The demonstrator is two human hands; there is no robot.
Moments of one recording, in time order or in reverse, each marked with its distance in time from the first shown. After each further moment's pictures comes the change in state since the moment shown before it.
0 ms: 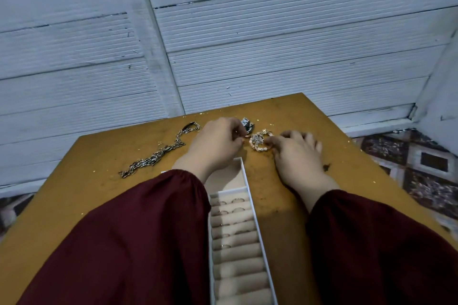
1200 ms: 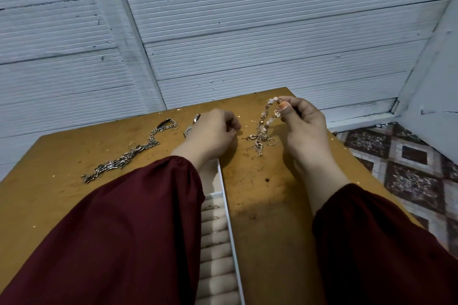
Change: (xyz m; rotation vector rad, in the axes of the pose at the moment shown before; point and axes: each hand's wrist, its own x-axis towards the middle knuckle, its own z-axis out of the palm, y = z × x) left_hand 0.041 0.010 0.033 -0.047 -0.033 -0.008; right_hand 0.020 0.017 -0.026 1.338 0.281 0.084
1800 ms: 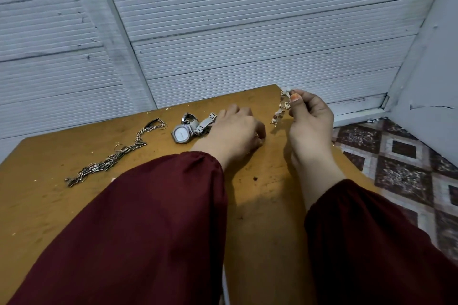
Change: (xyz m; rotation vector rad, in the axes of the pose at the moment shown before) left_hand 0.009 0.047 0.027 0.438 -0.103 0.283; right_hand 0.010 -0.003 -0.012 0.109 0.274 -0.005
